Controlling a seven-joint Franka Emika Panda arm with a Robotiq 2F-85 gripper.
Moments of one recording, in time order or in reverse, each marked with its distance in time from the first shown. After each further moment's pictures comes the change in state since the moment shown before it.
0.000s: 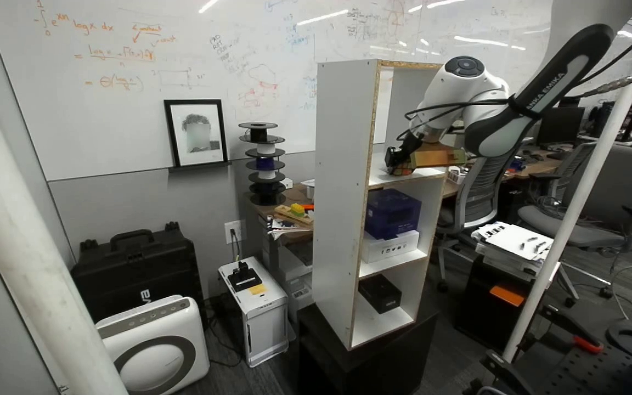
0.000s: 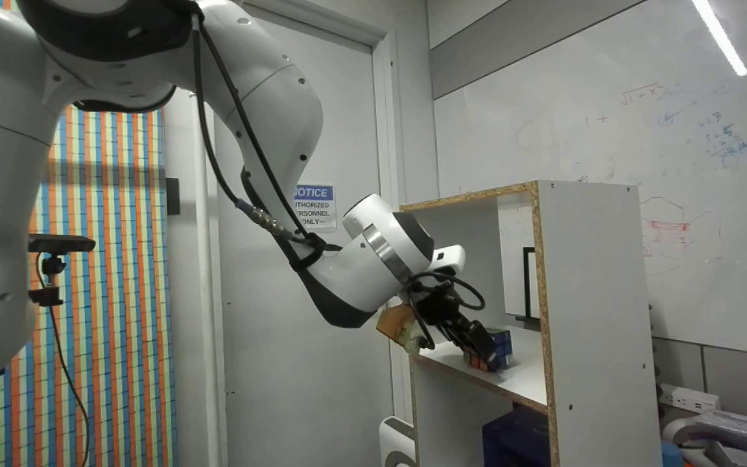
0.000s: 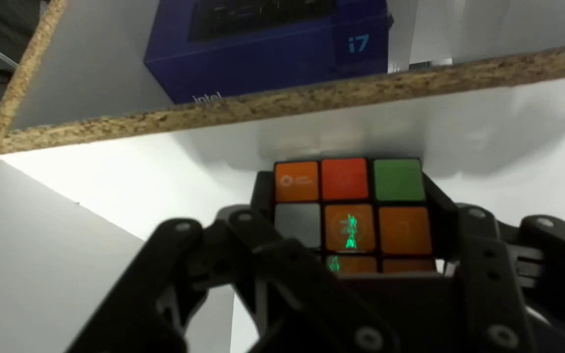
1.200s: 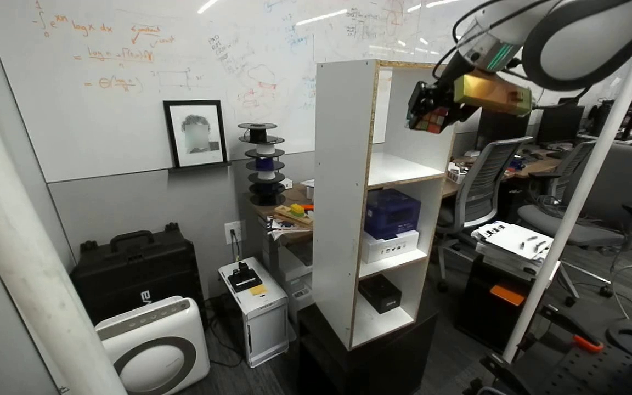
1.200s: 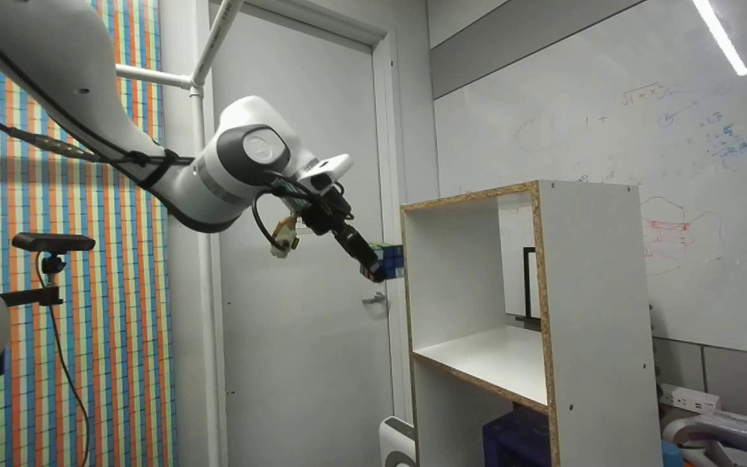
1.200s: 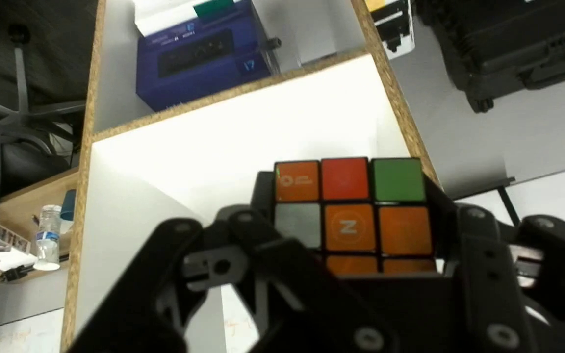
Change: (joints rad) arm 0.231 -0.742 0.025 -0.456 0.764 -0.213 -0.413
